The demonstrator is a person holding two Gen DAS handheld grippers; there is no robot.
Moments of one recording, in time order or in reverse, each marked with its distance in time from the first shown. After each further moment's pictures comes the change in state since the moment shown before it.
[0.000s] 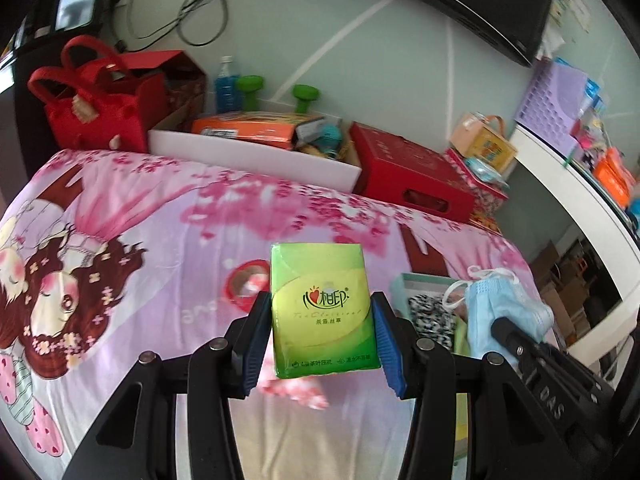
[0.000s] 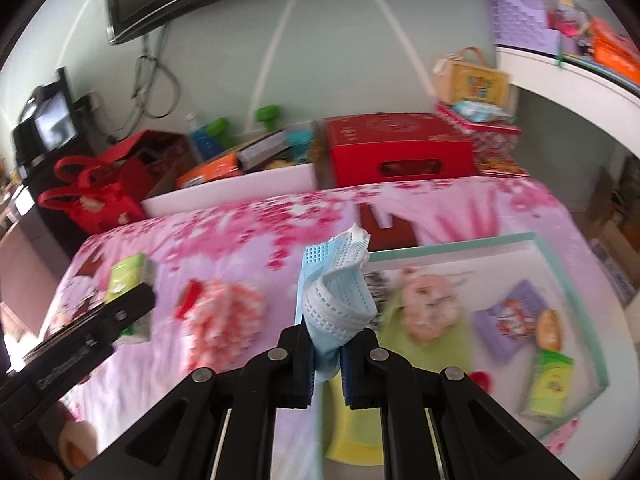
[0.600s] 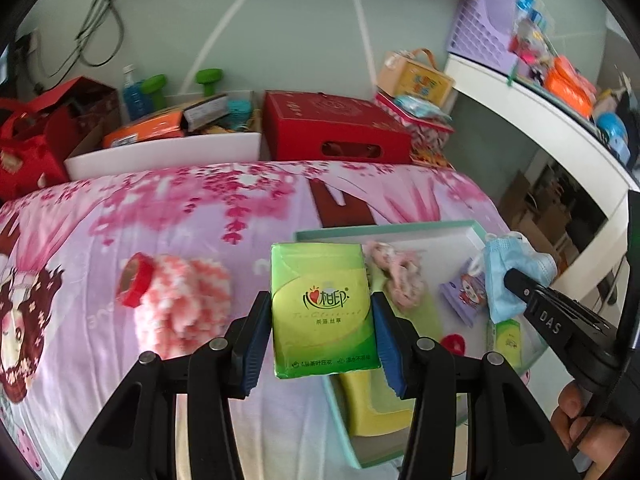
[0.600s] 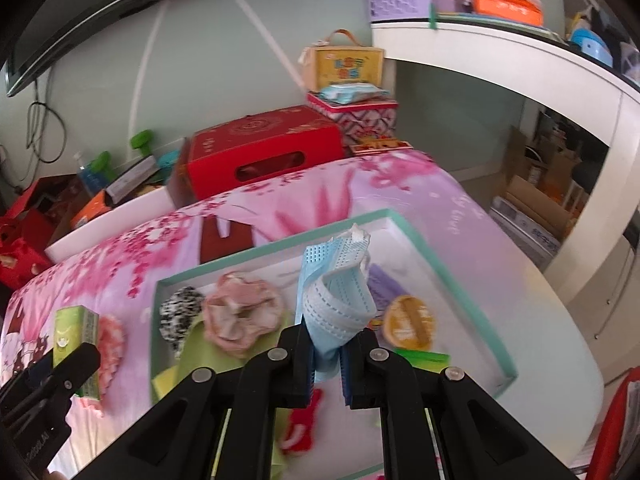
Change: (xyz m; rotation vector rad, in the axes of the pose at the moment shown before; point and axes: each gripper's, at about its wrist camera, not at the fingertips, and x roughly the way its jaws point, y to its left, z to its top) left arm 0.030 -0.104 -0.024 0.233 0.105 -0.086; right arm -0.008 -0.123 -0.001 0.191 0.007 -0.290
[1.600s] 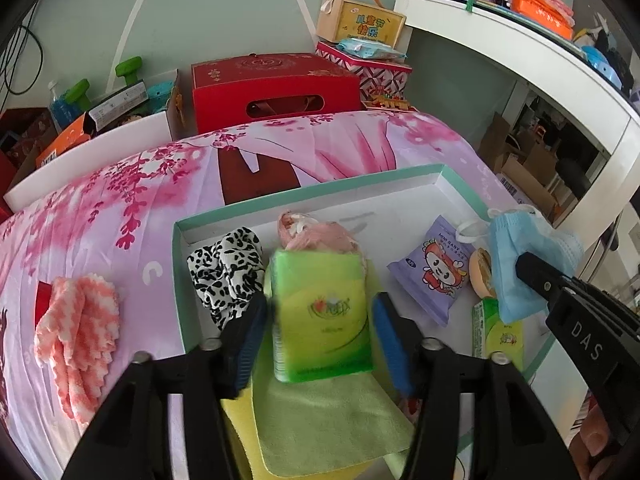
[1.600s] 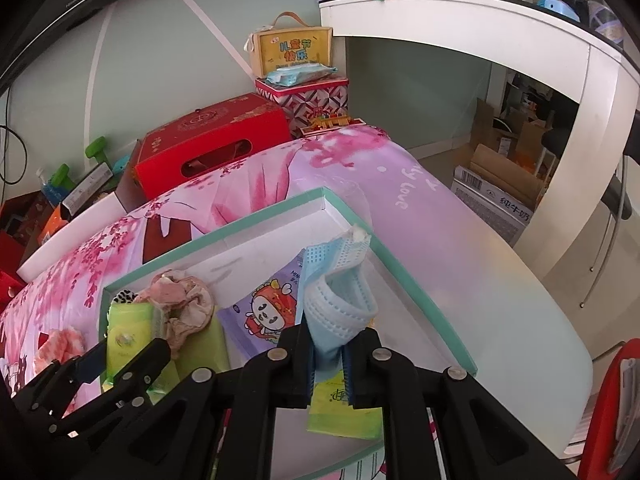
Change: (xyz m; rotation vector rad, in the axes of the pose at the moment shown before) left arm 0.075 -0.074 0.001 0.136 0.124 -0.045; right arm 0.018 -0.050 -0.004 0.092 0.059 -0.091
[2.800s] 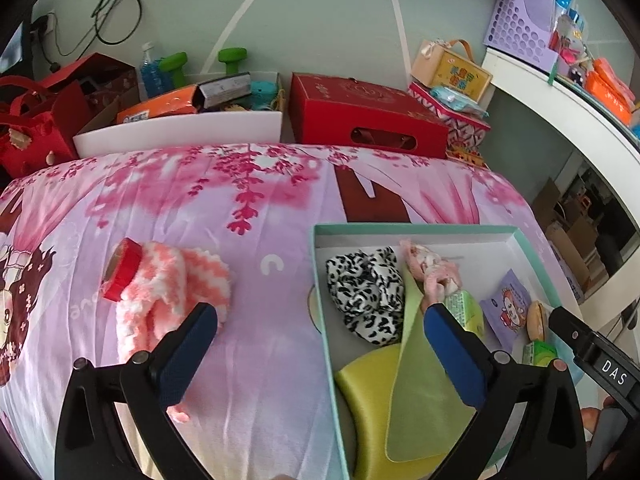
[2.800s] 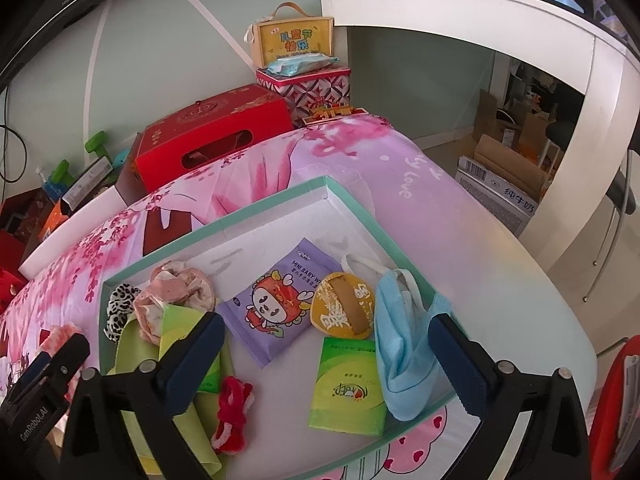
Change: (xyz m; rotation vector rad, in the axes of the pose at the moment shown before) left arm -0.033 0.080 -0.015 -0.230 -0.109 0.142; right arm 0.006 -0.001 -0.002 0.006 0.037 0.012
